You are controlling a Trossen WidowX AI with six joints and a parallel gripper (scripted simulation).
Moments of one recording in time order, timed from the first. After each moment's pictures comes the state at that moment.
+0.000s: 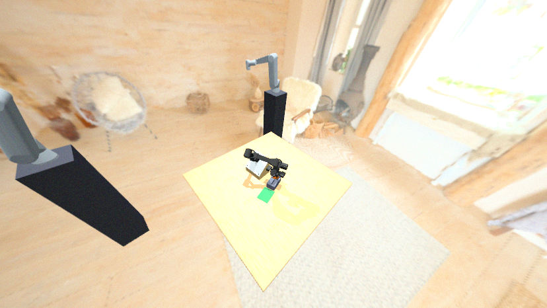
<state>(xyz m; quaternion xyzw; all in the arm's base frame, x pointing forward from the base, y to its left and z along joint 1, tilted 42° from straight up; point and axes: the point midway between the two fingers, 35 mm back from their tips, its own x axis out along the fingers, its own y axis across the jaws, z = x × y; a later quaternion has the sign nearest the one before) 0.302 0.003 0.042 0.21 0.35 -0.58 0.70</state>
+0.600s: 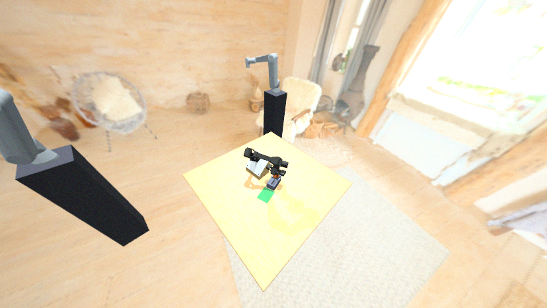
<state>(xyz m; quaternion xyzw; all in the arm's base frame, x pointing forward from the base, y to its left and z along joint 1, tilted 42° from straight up) 0.301 0.017 0.058 0.21 0.35 -0.58 0.70</state>
